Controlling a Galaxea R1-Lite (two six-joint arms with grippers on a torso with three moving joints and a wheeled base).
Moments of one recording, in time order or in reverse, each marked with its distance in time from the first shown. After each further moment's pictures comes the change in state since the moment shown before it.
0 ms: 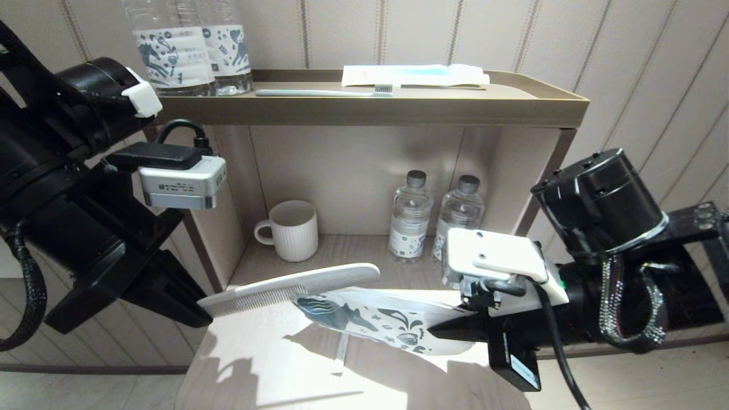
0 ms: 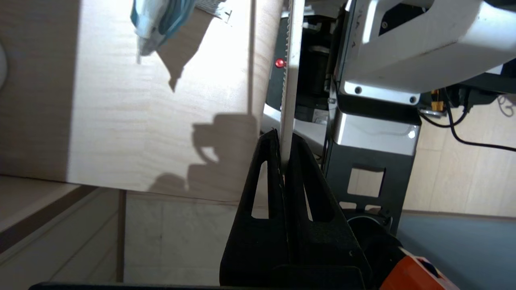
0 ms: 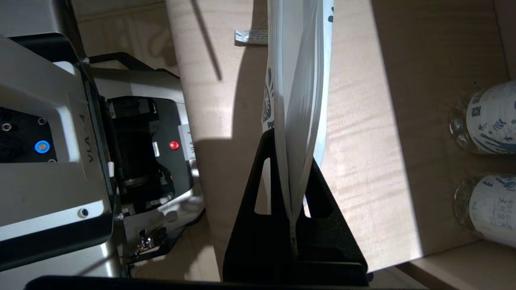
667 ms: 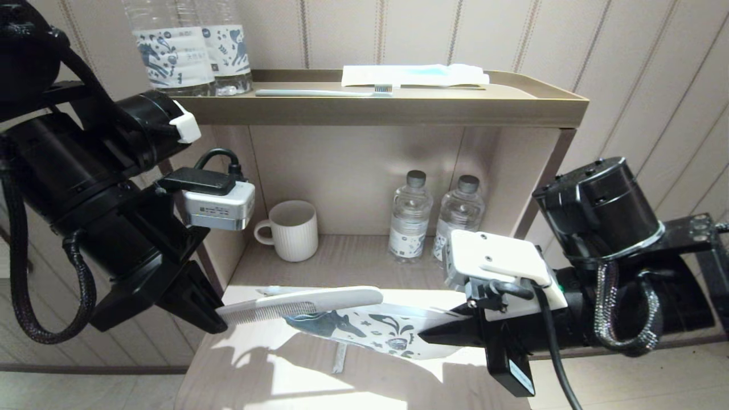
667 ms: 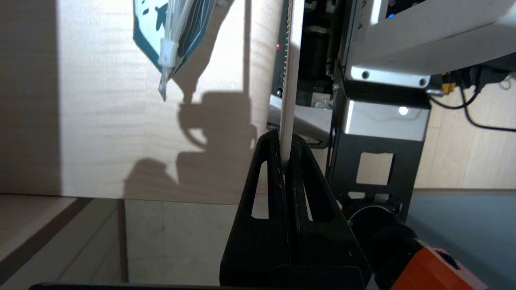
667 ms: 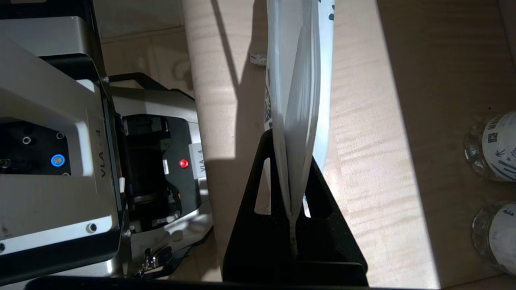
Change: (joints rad) left arm -0.011 0.084 -0.004 0.003 0.027 0.055; right arm -0.011 -0.002 0.062 -0.103 0.091 0.005
